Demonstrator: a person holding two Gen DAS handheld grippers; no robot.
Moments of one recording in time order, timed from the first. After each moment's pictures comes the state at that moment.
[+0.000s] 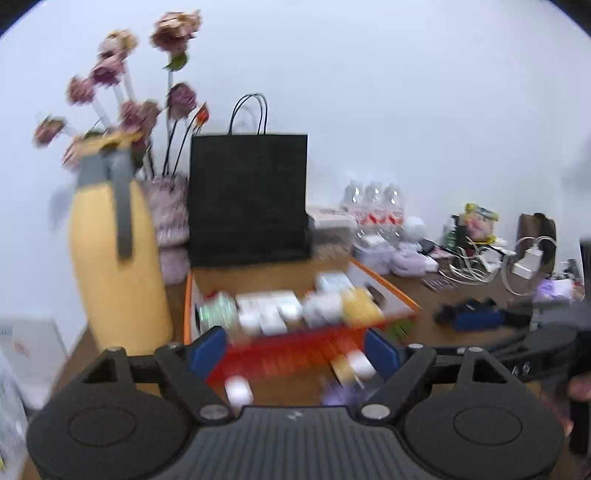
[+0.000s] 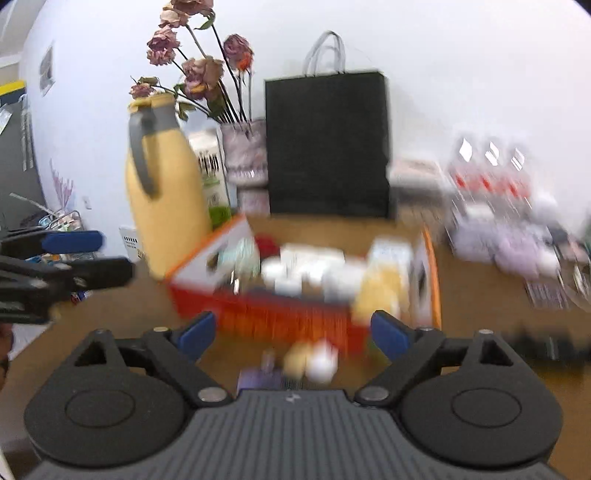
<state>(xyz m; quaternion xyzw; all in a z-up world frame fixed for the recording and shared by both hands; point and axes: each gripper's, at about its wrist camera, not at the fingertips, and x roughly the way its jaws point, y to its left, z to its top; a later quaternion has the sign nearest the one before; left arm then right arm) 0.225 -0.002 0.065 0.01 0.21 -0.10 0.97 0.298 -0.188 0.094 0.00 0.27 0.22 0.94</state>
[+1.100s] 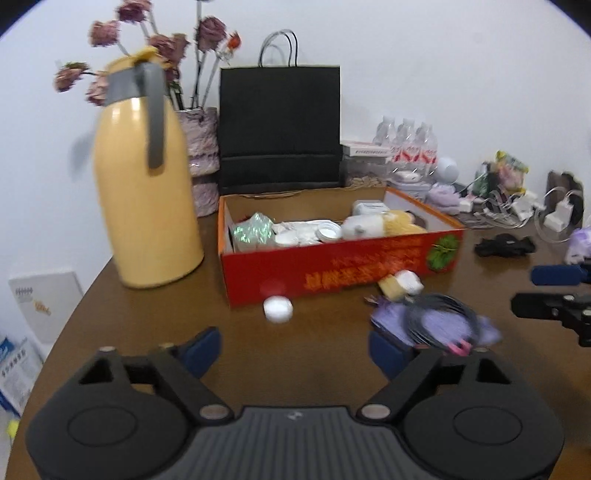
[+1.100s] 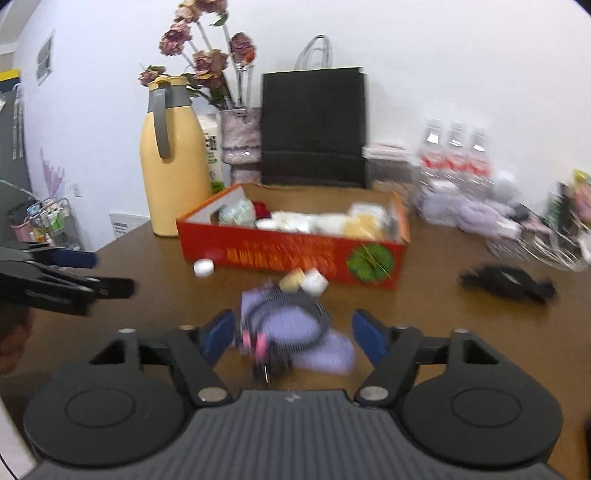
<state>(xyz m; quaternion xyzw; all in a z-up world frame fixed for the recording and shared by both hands) 0.261 0.025 0.000 0.04 0.27 -0.06 0.96 0.272 -0.181 0.071 -0.04 0.25 0.22 0.94</state>
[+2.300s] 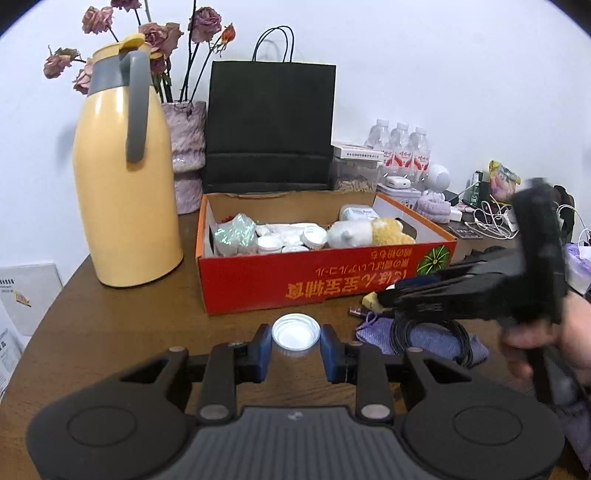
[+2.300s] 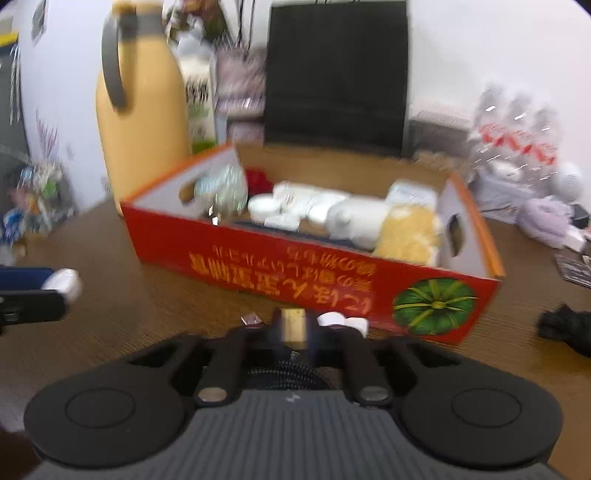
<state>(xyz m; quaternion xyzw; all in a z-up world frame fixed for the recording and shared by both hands) 0.262 0.019 0.003 0.01 0.28 -0.08 0.96 0.399 -0.125 0.022 -0.08 0.33 0.22 0.91</state>
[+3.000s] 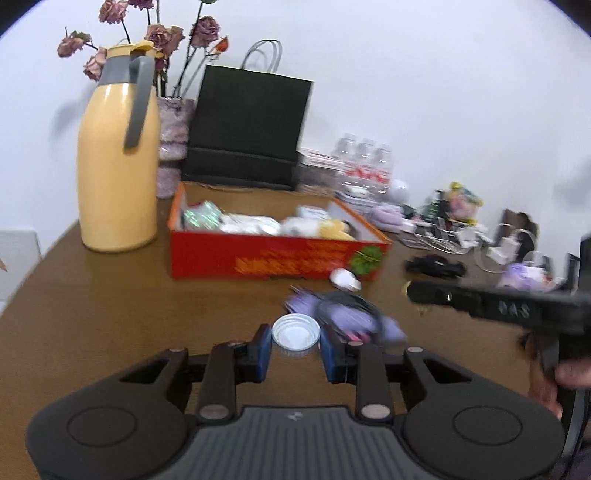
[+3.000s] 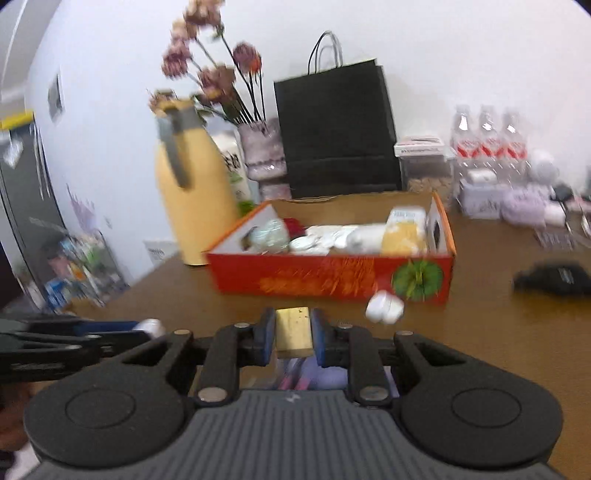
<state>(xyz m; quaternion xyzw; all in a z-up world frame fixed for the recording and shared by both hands) 0.171 0.006 0.019 -0.07 0.28 -0.13 0.95 0.231 -0.196 0.076 0.07 0.26 0.26 0.93</state>
